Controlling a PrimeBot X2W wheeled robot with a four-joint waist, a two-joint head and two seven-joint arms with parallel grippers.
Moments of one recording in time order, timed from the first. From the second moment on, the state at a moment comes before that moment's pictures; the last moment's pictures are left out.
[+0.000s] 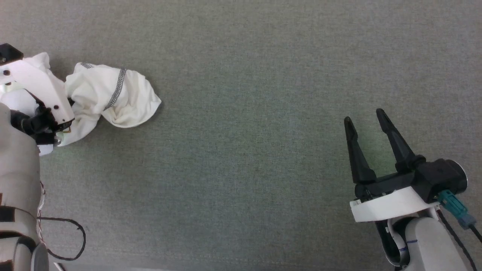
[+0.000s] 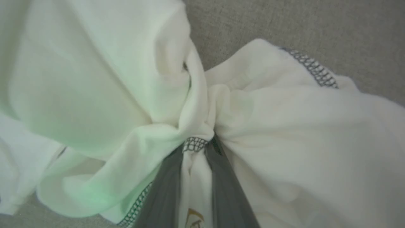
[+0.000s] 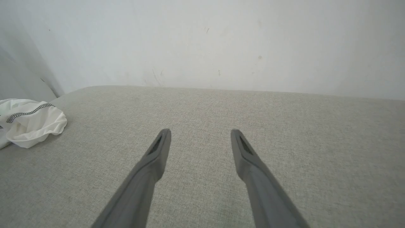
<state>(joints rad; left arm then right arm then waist) -1.03 0.41 -0.01 1.15 -0.42 -0.12 0.59 -0.16 -0.05 0.10 0.02 0.11 0.13 -0.25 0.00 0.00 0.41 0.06</state>
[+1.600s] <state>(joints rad) -0.59 0.05 -0.47 0.68 -0.43 -0.07 -0.26 -0.03 -0.05 -0.02 0.03 0.20 0.13 -0.26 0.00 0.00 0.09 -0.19</state>
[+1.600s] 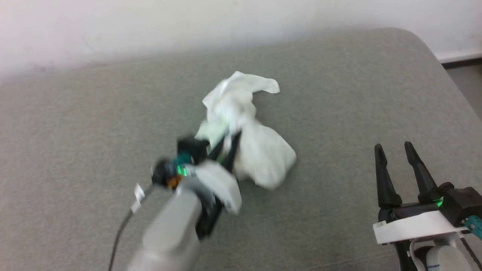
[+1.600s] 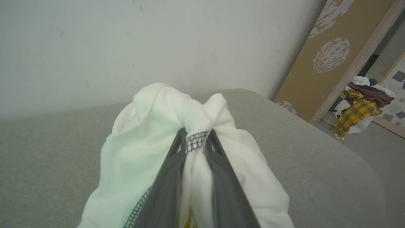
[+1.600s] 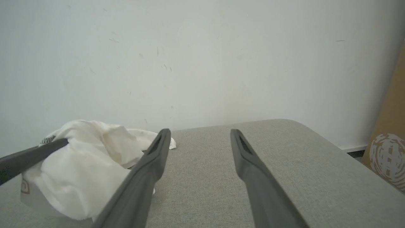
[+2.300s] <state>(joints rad) -0.24 0.05 -0.40 0.24 -0.36 -0.03 -0.26 0.00 -0.05 -0.01 0.05 0.20 0.13 -0.26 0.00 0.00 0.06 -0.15</state>
